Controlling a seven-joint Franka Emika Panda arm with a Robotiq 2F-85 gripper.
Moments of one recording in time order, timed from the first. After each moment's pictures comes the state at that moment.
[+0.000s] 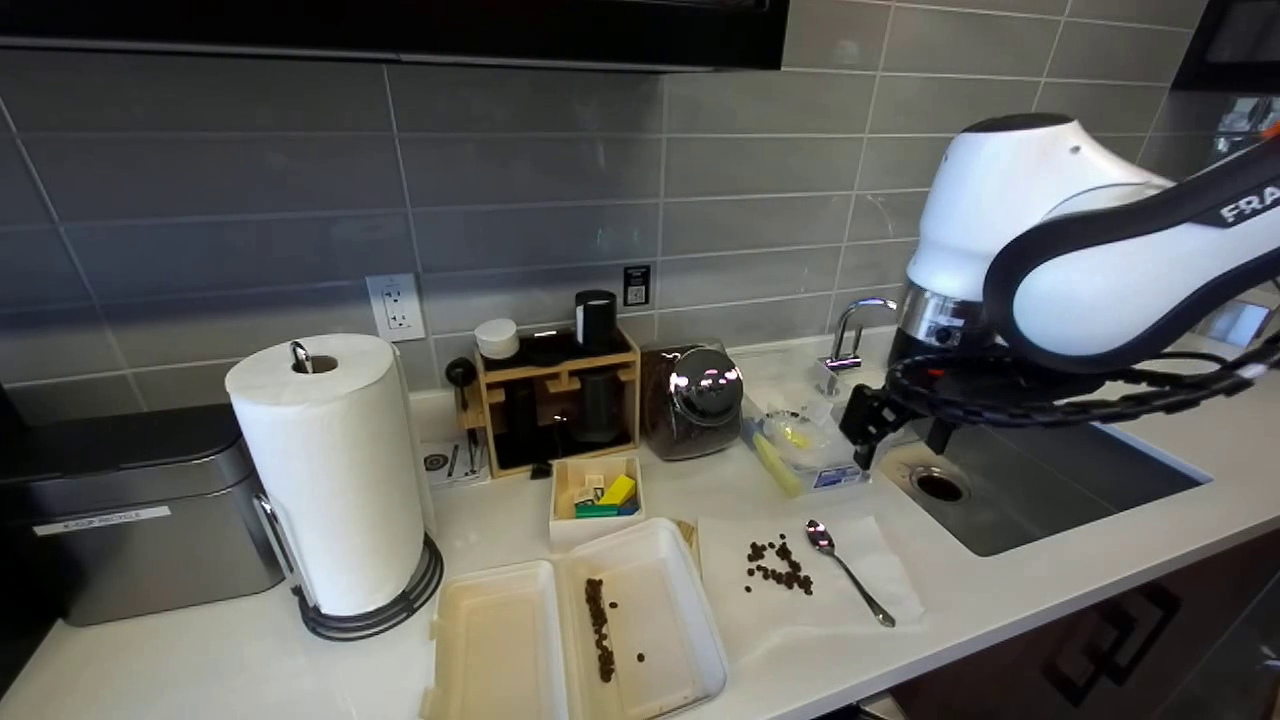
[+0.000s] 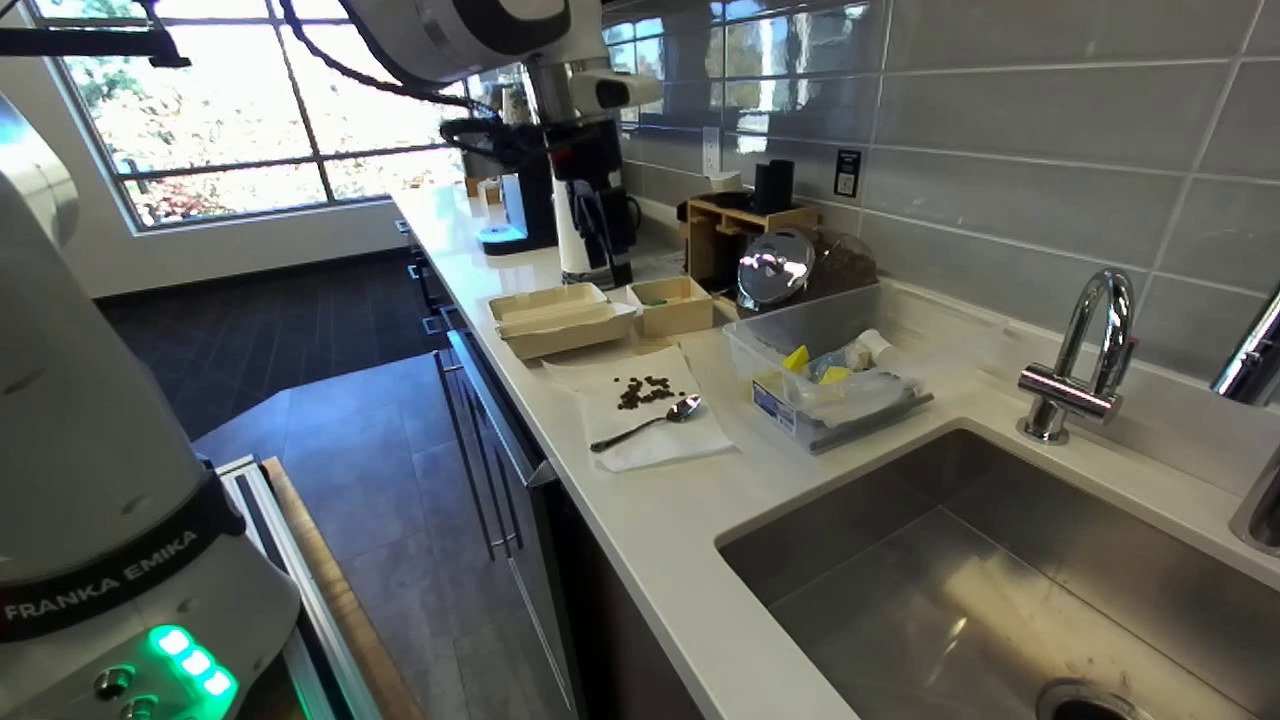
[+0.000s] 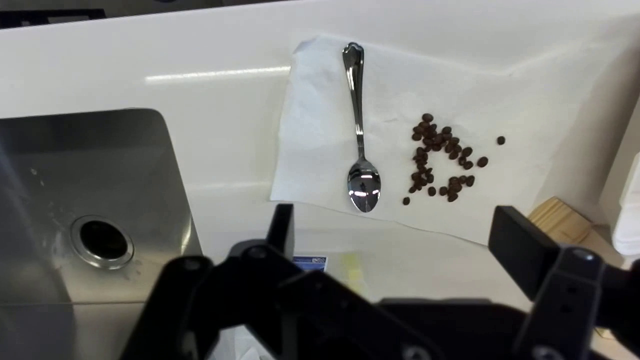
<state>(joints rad) -0.11 -0.19 0.18 -2.58 -0.14 2.46 0.53</state>
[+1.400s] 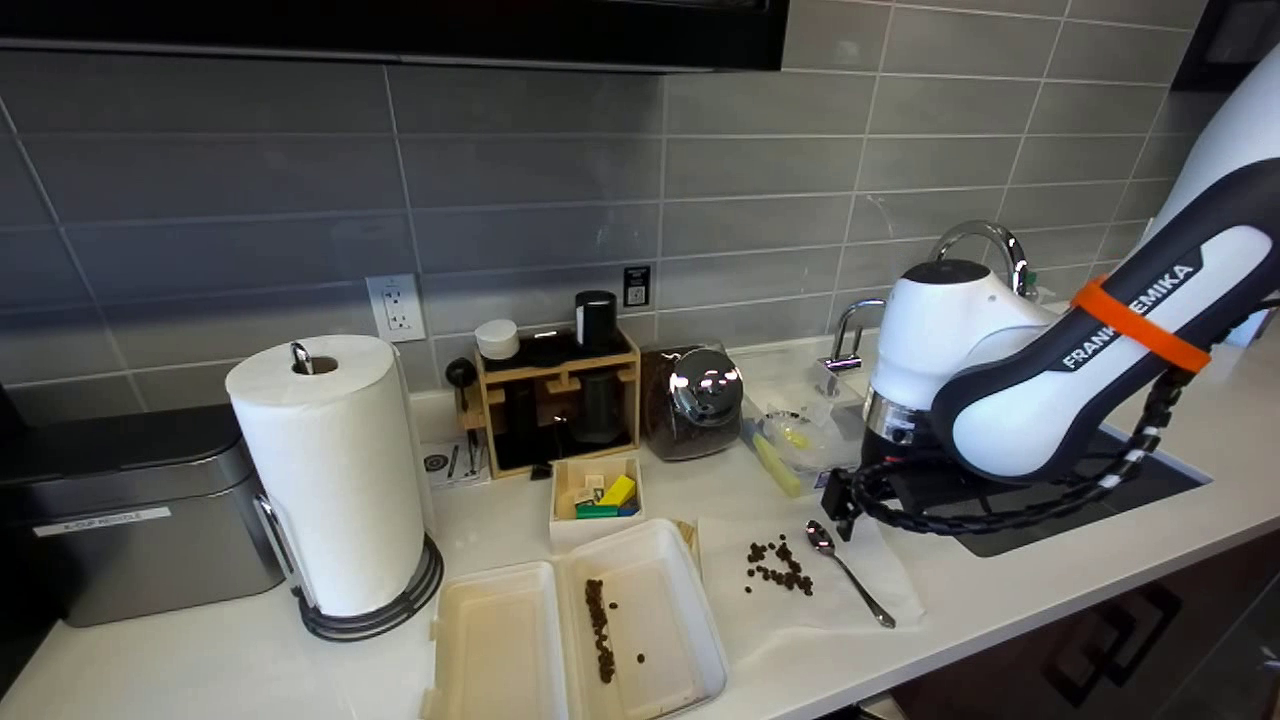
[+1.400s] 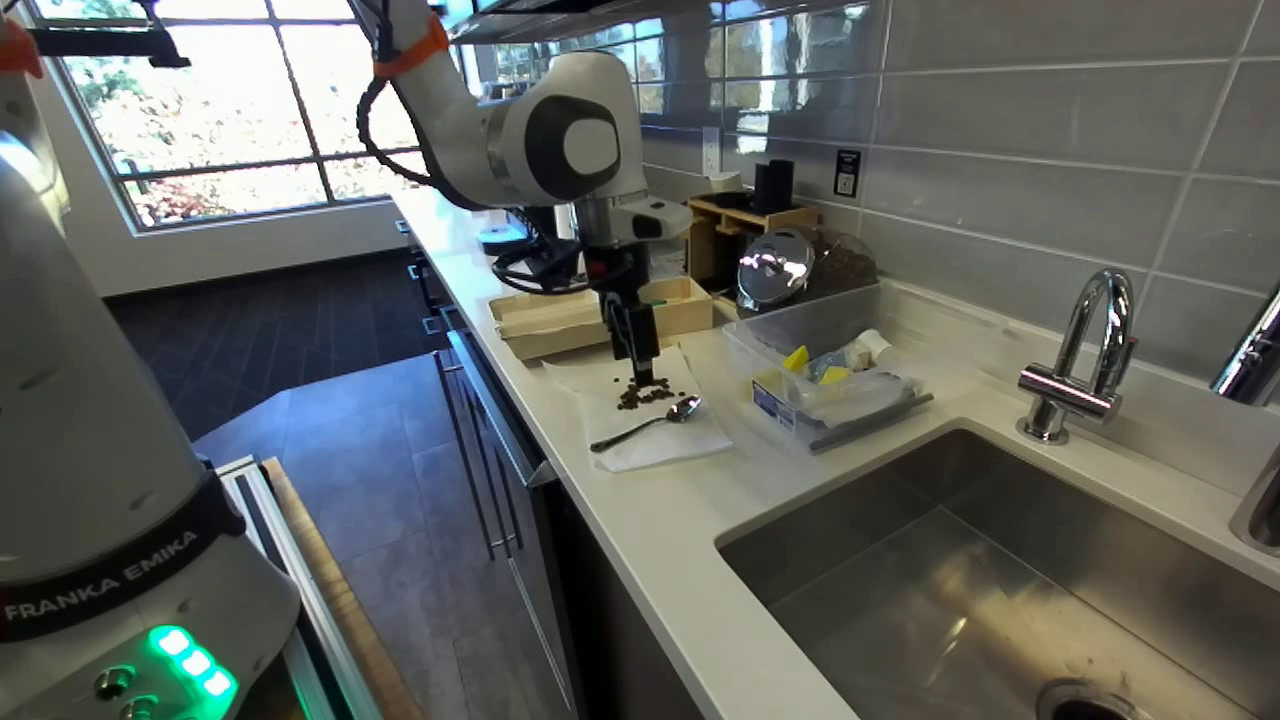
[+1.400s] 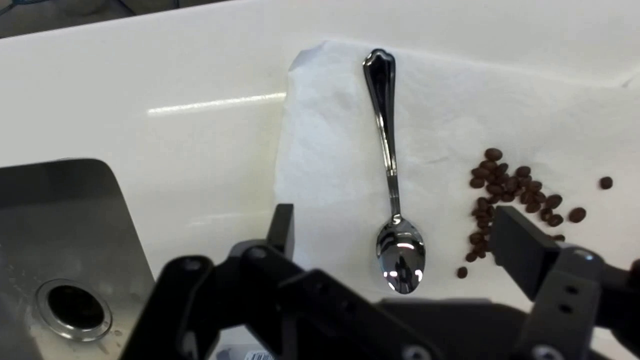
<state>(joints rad) -0.03 0.16 0.03 -2.55 -0.26 2.72 0.64</state>
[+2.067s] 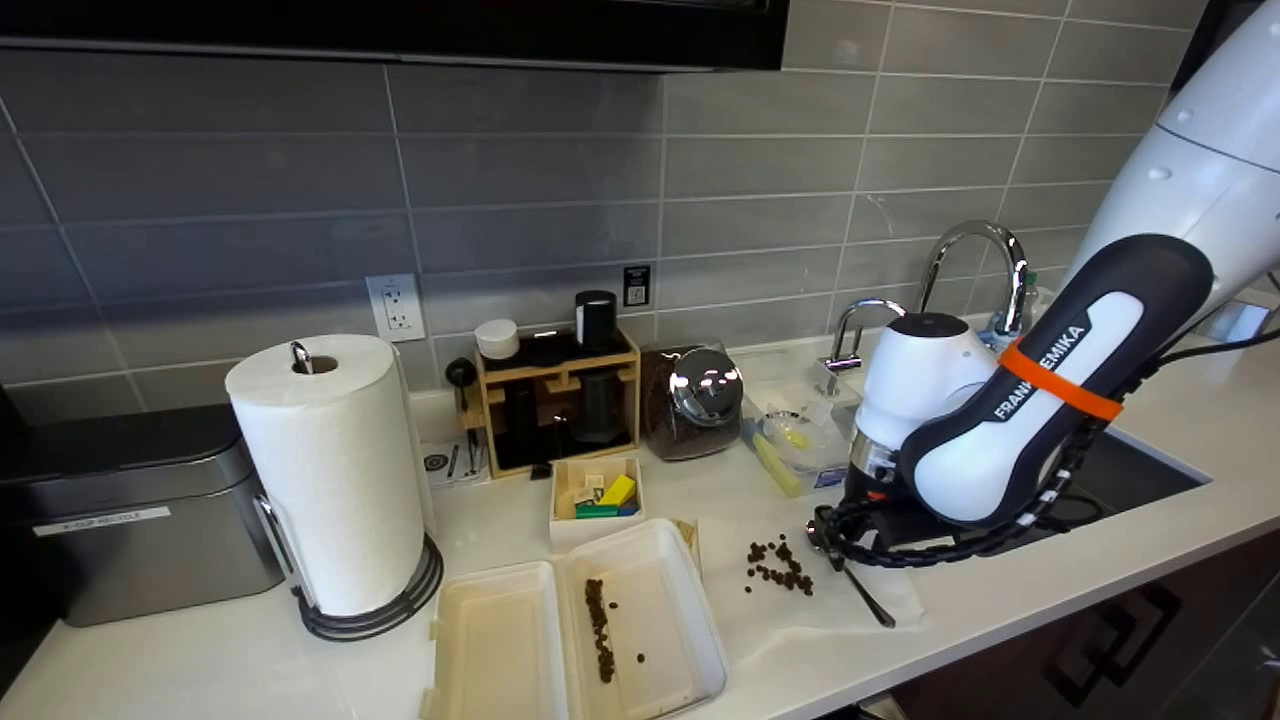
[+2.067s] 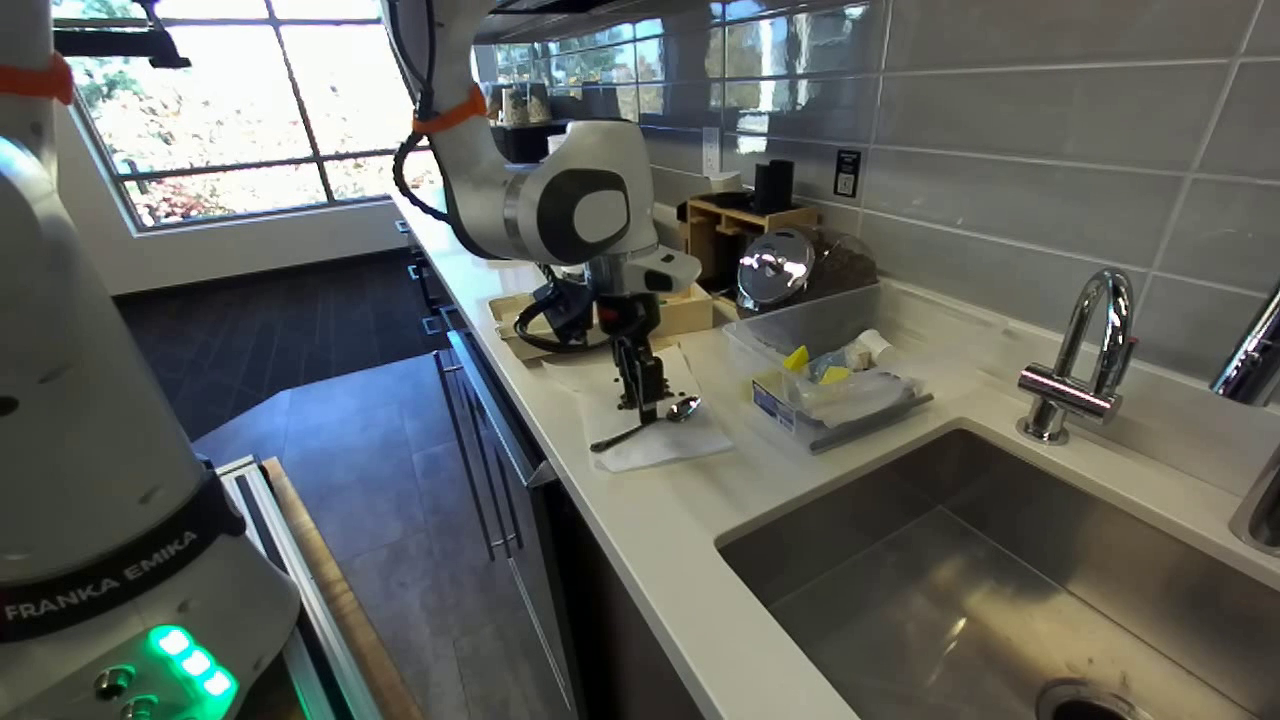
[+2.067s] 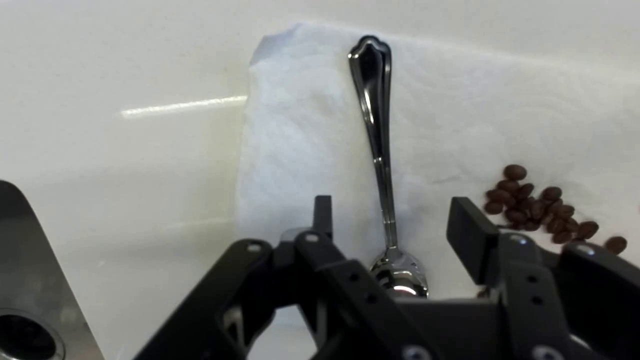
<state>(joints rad) 0.06 0.34 -0.06 -2.51 -0.16 2.88 0.55</state>
